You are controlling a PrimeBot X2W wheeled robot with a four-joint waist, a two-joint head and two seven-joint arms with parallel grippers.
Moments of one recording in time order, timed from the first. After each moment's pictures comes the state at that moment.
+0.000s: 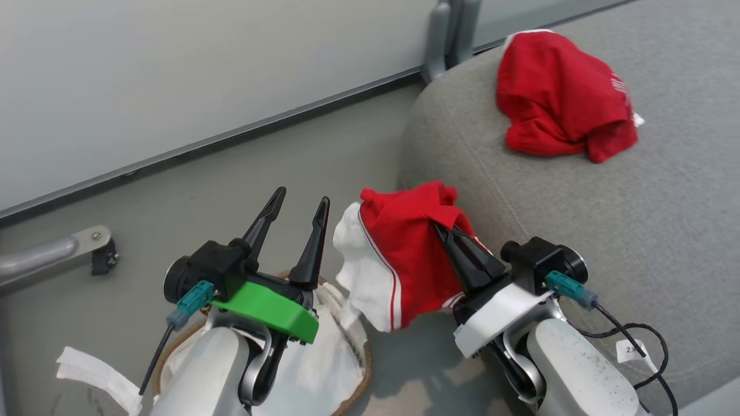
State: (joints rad) left arm -0.35 0.14 -0.47 0.28 -0.46 -0.13 -0.26; right arm -0.36 -0.05 0.43 0.33 0.30 0.13 -0.26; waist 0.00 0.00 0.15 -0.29
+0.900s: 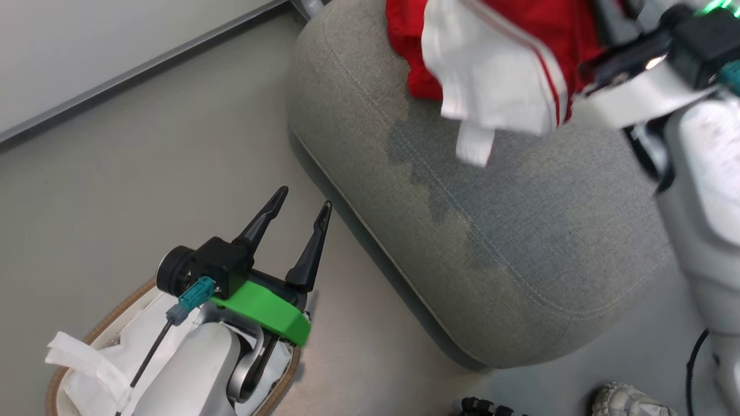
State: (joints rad) left arm -0.38 0.22 -0.55 0.28 -0.47 -0.13 -0.26; right arm -0.83 -0.26 0.24 0.21 0.10 0.13 -0.26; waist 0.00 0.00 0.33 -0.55
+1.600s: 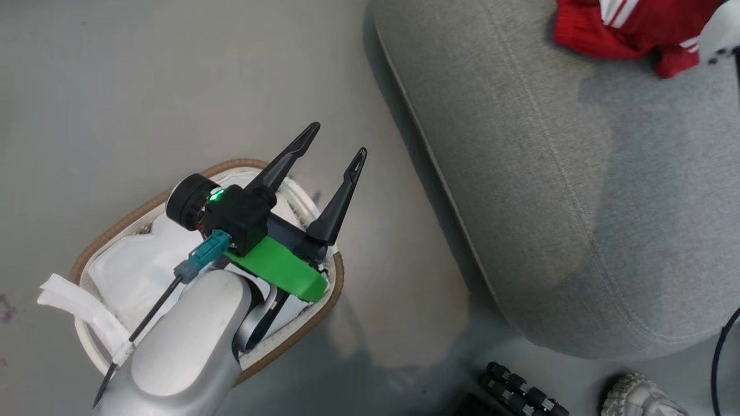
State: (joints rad) left arm -0.57 0.27 -0.68 0.20 -0.48 -0.13 -0.26; right arm -1.08 -0.32 -0.06 0.74 -0.06 0.13 -0.26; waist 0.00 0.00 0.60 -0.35
